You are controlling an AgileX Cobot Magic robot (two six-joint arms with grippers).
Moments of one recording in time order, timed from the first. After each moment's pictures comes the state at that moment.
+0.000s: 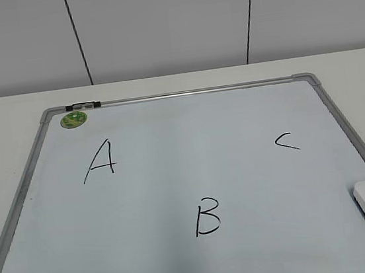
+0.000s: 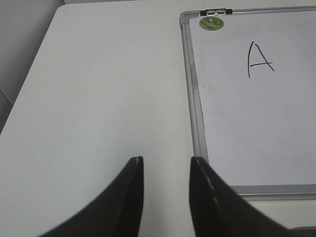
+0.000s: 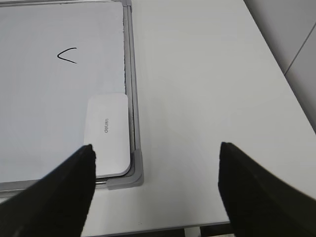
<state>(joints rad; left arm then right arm) -0.03 0.02 -0.52 0.05 1.10 -0.04 0.04 -0.02 -0.50 -0.15 1.15 0.08</state>
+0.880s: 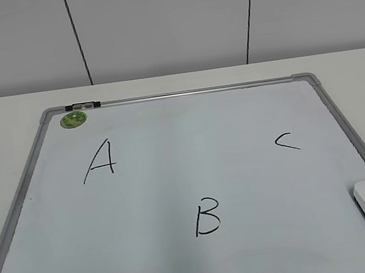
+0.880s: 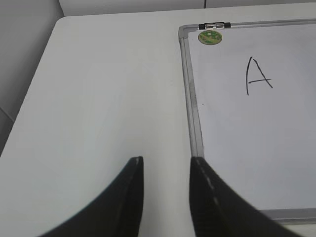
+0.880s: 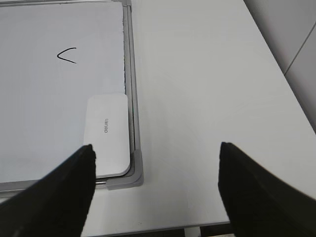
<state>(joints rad) -0.03 0.17 -0.57 0.05 1.00 -0.04 0.04 -0.02 -0.50 -0.15 1.15 0.08</state>
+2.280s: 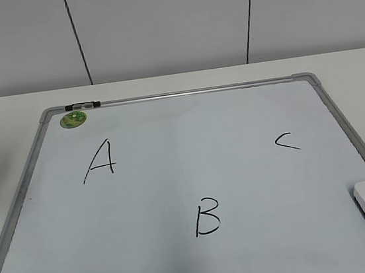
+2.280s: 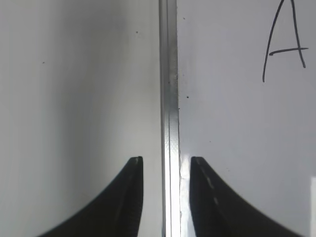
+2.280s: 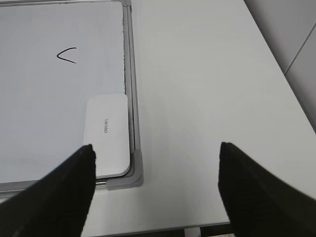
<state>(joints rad) -0.03 1.44 -1.04 -0.07 0.84 -0.04 0.04 -0.02 -0.50 -0.15 1.15 0.08</state>
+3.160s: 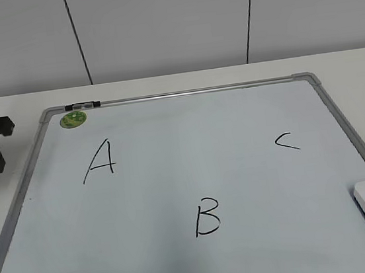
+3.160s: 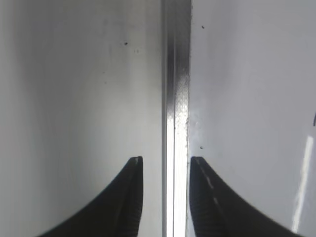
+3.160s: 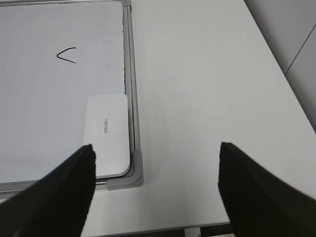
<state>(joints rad) -0.03 1.88 -1.31 -0.08 0.92 -0.04 0.04 -0.02 -0.50 -0.15 1.15 0.08</state>
